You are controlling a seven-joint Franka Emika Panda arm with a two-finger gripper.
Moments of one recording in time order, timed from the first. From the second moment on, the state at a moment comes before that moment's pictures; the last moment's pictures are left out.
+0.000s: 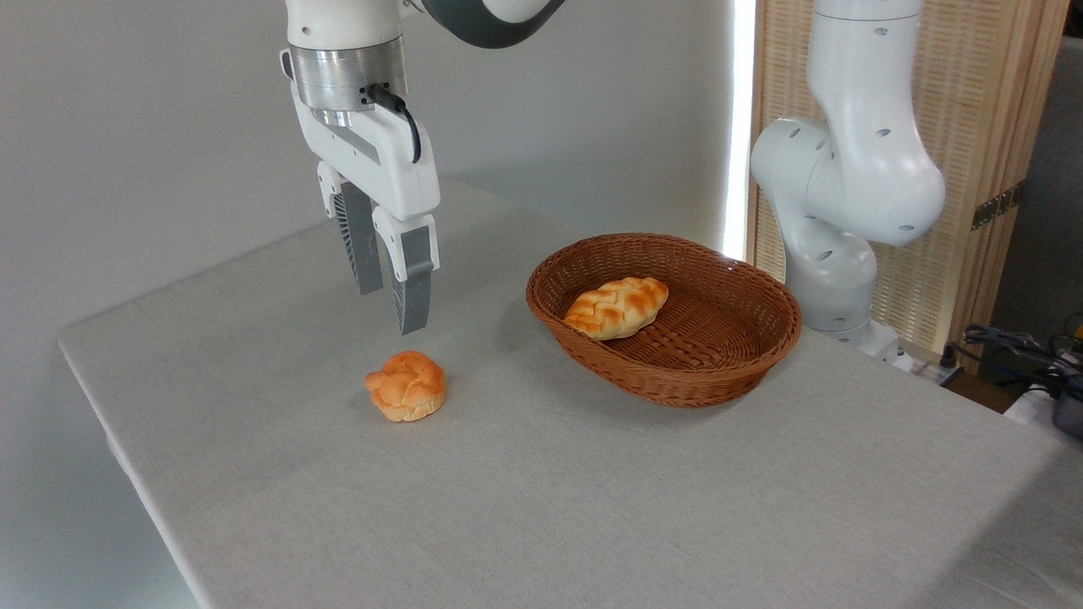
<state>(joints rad) -0.18 -0.06 -0.03 -1.80 -0.06 1.84 0.66</state>
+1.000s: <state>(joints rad) -0.18 -0.07 -0.02 -1.80 -0.06 1.84 0.66</state>
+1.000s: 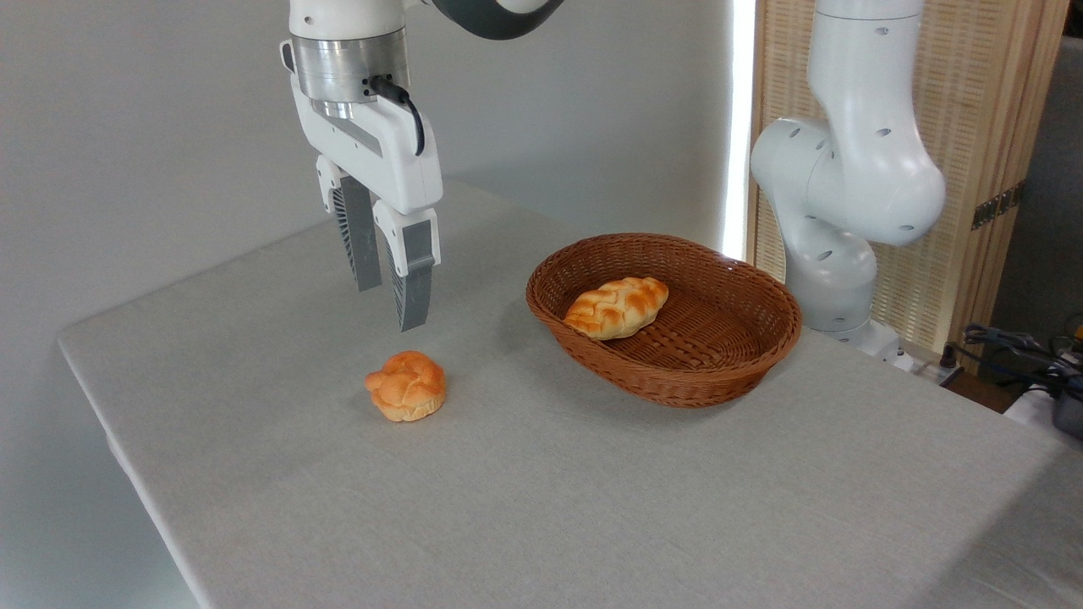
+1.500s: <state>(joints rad) -0.18 -0.07 -0.02 -1.80 -0.06 1.84 0.66</state>
